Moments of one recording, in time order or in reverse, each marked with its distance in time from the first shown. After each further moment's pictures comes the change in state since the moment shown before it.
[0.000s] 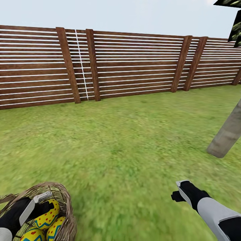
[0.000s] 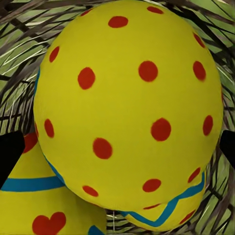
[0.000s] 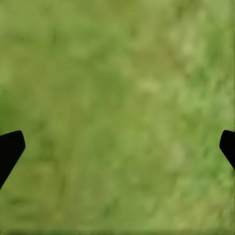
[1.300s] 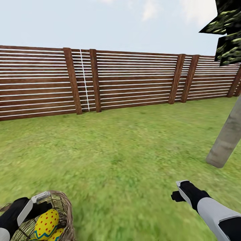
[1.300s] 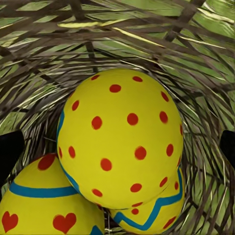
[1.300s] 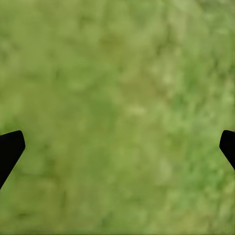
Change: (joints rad) left arm 0.000 0.015 0.000 0.001 0.000 0.000 -0.001; right arm 0.000 0.001 0.001 0.000 0.000 0.000 0.000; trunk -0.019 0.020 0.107
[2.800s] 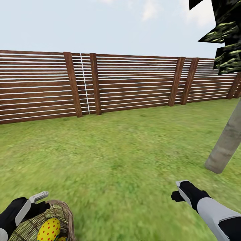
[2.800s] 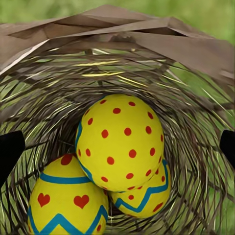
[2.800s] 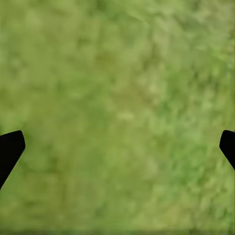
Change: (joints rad) left arm 0.000 0.014 0.002 0.000 0.000 0.000 0.000; right arm 0.000 0.001 0.001 0.000 0.000 -0.001 0.000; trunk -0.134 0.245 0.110
